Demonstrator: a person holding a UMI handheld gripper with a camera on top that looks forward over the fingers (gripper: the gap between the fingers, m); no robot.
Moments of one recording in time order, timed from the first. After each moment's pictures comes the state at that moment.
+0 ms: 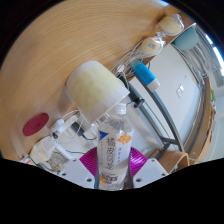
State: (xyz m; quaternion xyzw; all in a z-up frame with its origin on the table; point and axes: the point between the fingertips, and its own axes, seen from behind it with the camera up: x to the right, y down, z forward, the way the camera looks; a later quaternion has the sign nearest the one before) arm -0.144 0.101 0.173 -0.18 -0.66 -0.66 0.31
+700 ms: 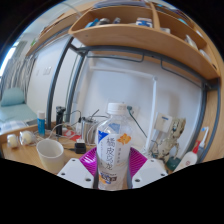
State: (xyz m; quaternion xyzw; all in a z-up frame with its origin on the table) arm -0.039 0.112 0.142 -0.74 -0.17 0.00 0.65
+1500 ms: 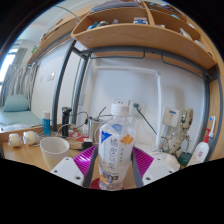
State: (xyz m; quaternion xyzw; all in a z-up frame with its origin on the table) arm -0.061 0.114 0.112 -0.72 -0.17 0.05 0.67
